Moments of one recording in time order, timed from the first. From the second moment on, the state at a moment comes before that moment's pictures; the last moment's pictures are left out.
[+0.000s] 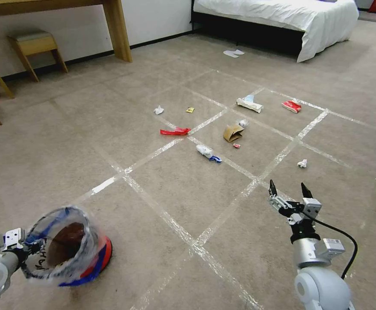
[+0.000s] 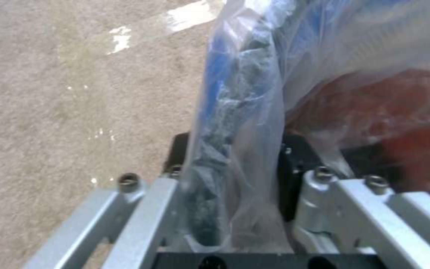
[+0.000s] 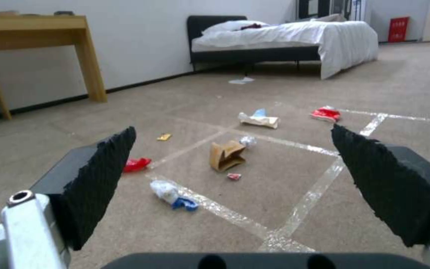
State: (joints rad) left arm 1.52 -0.92 -0.92 -1.72 -0.88 0.73 -0.19; right arm -1.52 1.36 0.63 2.05 0.32 0.09 0.06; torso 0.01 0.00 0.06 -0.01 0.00
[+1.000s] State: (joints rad) left arm 1.59 -1.00 -1.03 -1.84 -0.90 0.74 -0.19; right arm -1.51 1.35 0.63 2.04 0.32 0.10 0.06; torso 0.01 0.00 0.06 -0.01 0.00
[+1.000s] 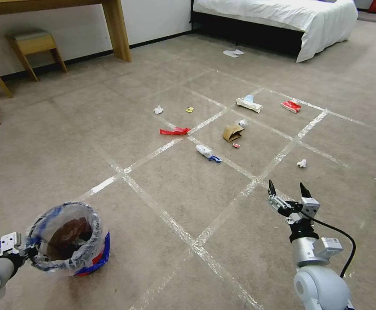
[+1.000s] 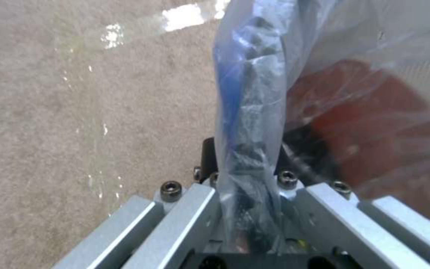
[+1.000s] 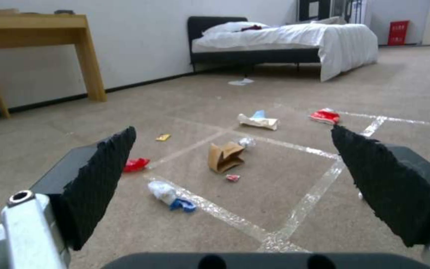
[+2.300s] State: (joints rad) left arm 1.63 -1.06 -1.22 -2.18 -1.15 0.74 -0.39; right arm -1.51 1.34 0.63 2.01 0.32 0.12 0.06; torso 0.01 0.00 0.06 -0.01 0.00
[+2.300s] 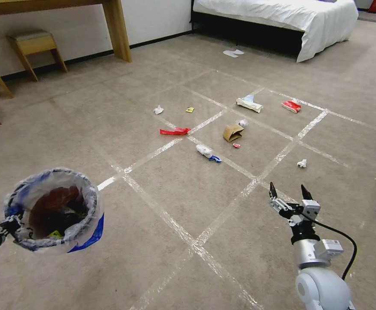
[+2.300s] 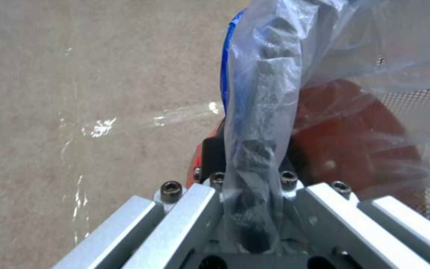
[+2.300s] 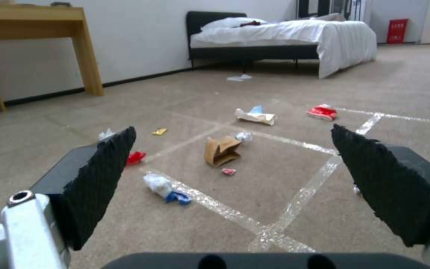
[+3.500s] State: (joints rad) left arm 1.61 -1.08 -1.17 -2.12 -1.26 0.74 -0.46; right arm -1.50 1.34 0.63 2.01 0.32 0.12 0.02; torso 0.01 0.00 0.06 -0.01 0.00
